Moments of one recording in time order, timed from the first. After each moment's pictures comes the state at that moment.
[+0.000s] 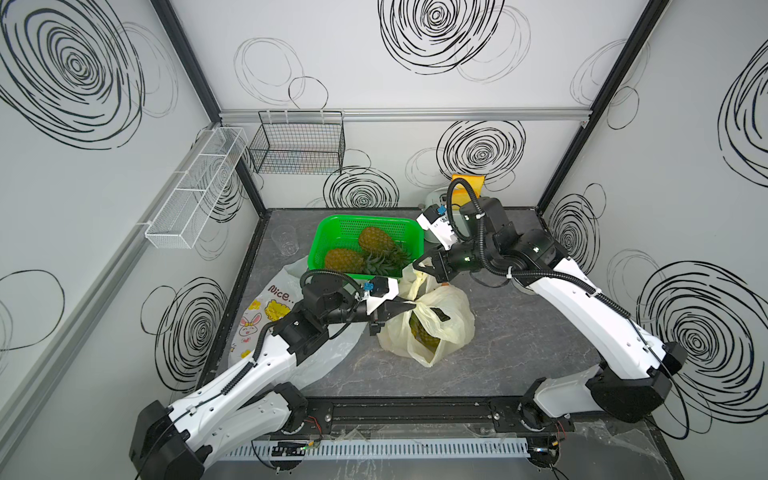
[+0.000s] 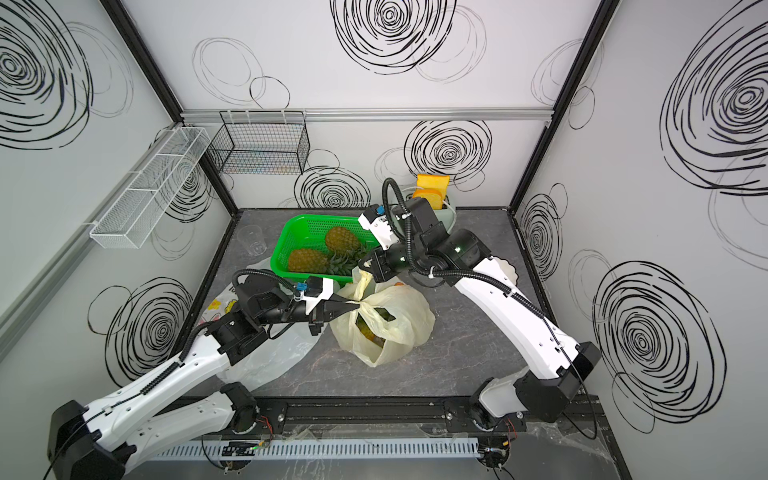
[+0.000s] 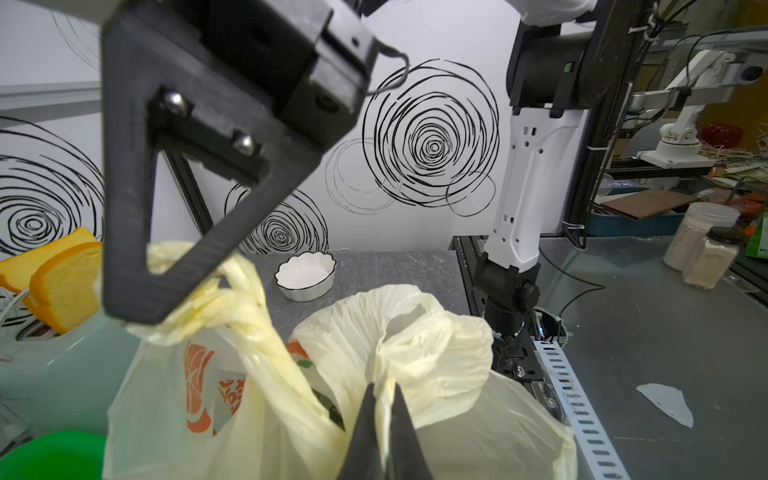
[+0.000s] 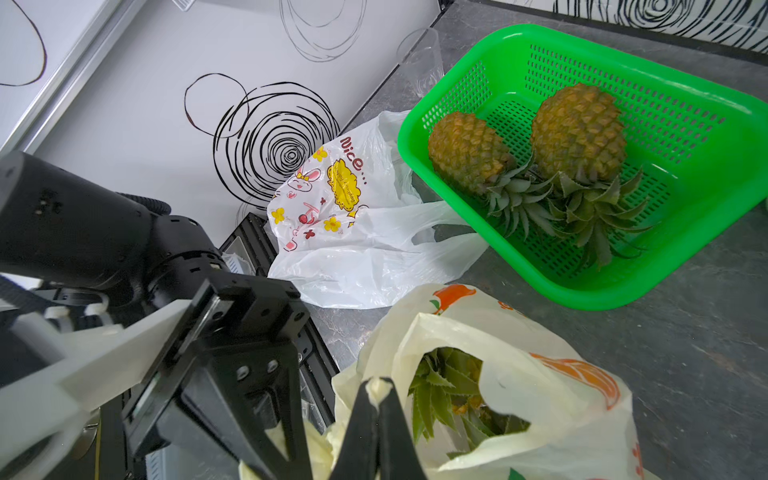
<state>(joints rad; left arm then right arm) -0.64 0.95 0.69 0.15 0.77 0.14 0.75 1.42 1.70 -0.98 -0.42 0.26</state>
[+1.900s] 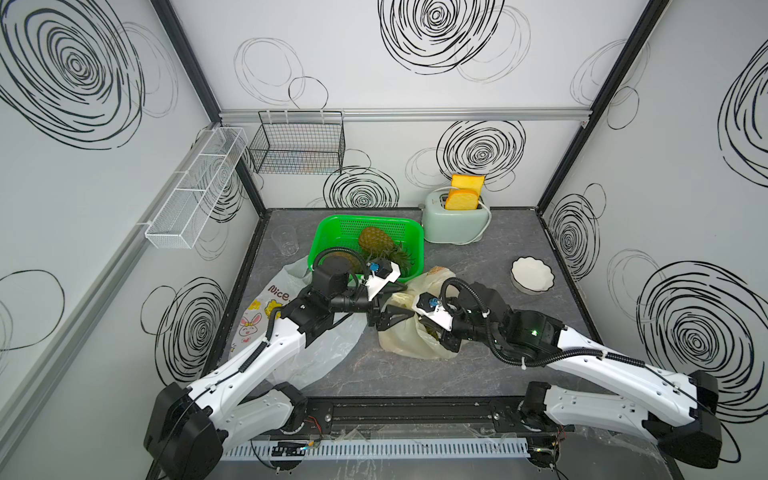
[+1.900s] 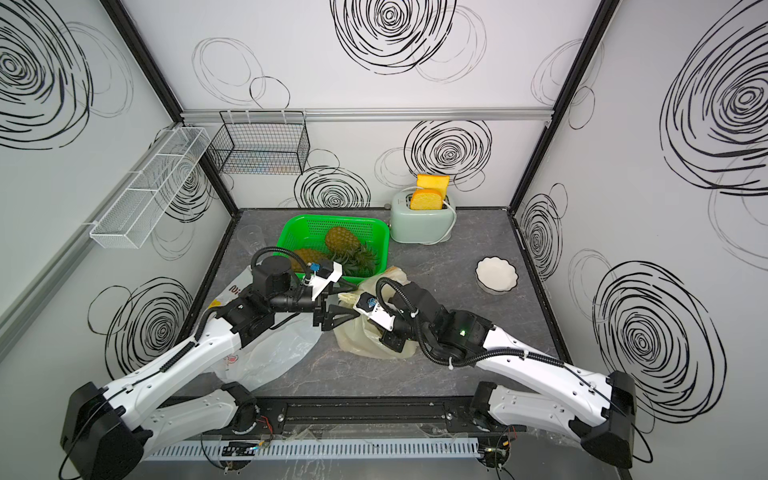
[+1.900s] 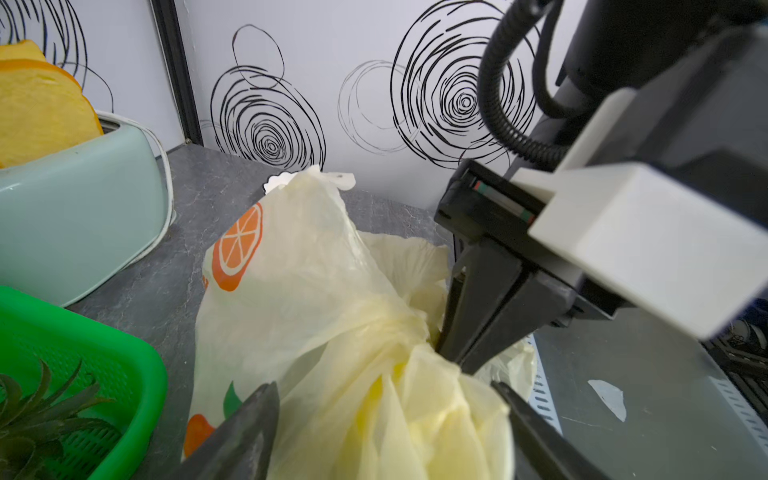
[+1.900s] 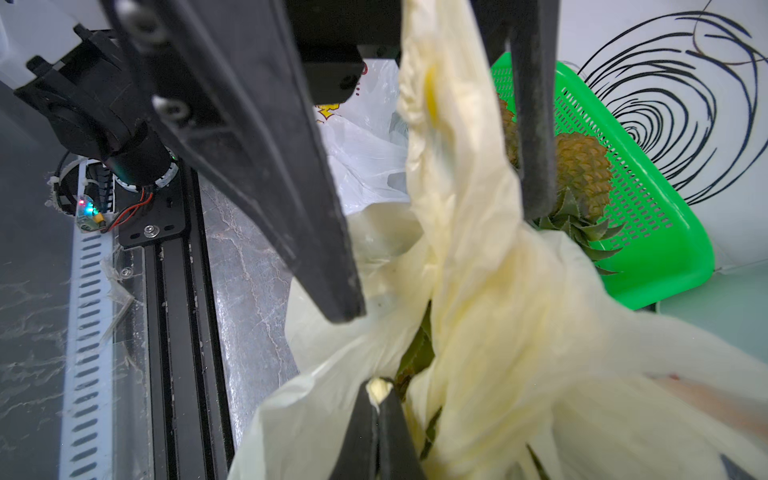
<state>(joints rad) -0.56 1.10 0.80 -0.06 0.85 0.06 1.05 1.01 0.91 -0.52 -0.06 -0.19</state>
